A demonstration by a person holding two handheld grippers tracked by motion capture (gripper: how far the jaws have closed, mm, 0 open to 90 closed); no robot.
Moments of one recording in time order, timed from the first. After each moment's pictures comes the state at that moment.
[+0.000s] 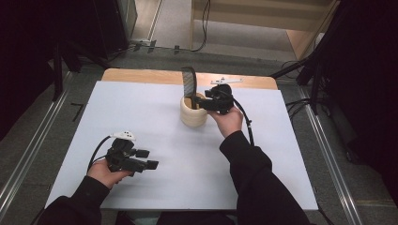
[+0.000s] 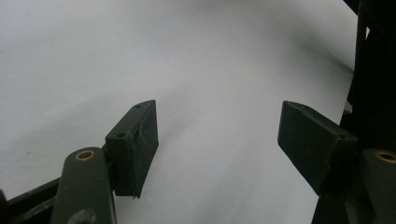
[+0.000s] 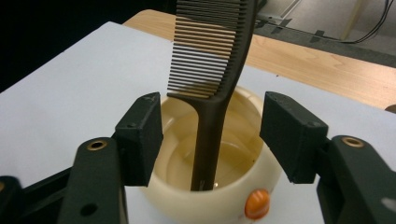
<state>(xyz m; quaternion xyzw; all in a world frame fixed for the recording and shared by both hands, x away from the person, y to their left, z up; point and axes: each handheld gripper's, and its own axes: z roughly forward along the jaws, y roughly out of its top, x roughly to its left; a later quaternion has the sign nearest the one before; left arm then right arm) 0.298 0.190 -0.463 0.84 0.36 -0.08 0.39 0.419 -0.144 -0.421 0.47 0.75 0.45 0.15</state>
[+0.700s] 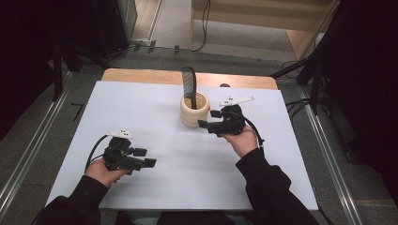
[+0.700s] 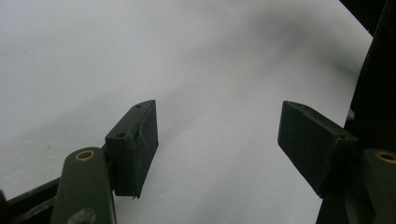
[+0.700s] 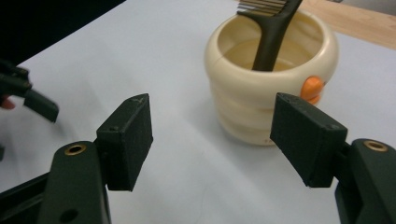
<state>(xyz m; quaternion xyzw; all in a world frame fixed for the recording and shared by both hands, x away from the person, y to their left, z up) 0.300 0.197 -0.462 0.84 0.37 -0.07 0.40 0.352 -0.166 -0.426 0.40 0.79 0.45 0.09</state>
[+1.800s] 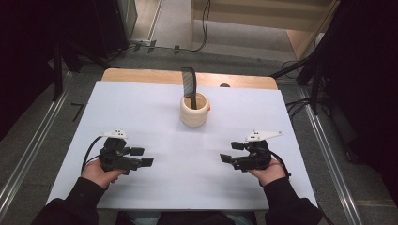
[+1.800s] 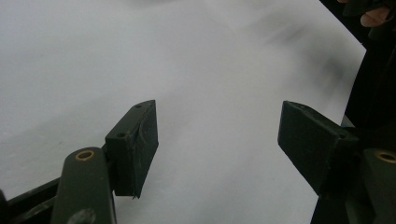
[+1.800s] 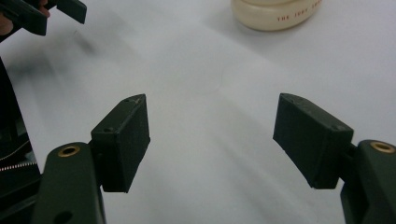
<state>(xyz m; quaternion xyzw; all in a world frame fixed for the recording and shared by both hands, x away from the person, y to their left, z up) 0.295 0.206 -0.457 0.83 0.37 -0.06 0.42 0.262 -0.228 -0.461 0.41 0.80 0.44 0.05</state>
